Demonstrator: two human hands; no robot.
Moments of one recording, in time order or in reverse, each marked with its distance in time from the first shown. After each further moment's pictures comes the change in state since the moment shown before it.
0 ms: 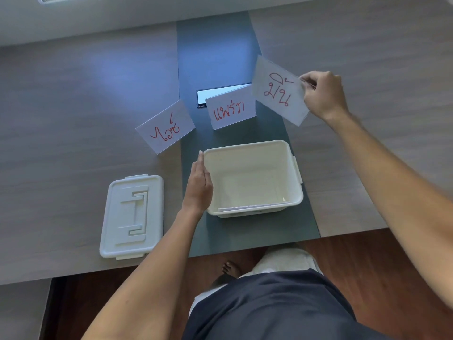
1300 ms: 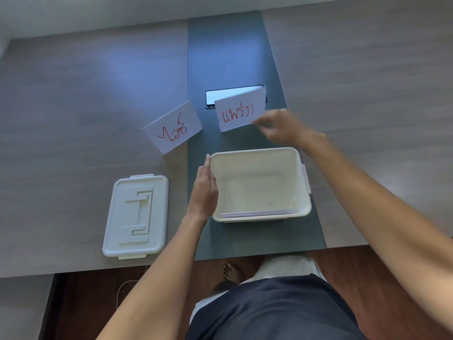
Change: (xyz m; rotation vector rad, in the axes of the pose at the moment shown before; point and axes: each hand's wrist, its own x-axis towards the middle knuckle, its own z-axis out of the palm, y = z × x) left_hand 0.000 -0.001 -0.001 -0.055 0.003 -0.029; right_hand -0.024 -0.046 0.069 -0.016 -0.572 -0.276
